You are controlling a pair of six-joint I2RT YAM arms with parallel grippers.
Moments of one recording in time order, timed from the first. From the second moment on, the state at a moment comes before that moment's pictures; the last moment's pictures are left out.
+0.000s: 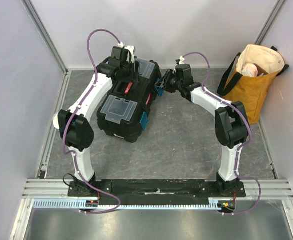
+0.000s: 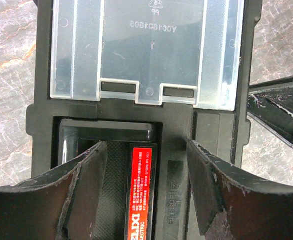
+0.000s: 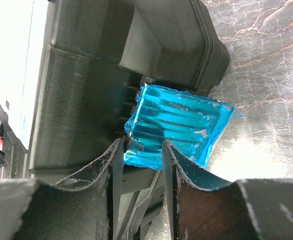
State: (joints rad) left arm -0.39 1.94 1.94 -0.72 0.01 -0.17; right arm 0.40 1.99 1.52 -0.02 -0.21 0.74
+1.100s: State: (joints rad) left arm -0.35 1.97 2.15 -0.88 0.06 -0.19; right arm 0.31 1.98 1.58 -0.13 -0.16 0.76
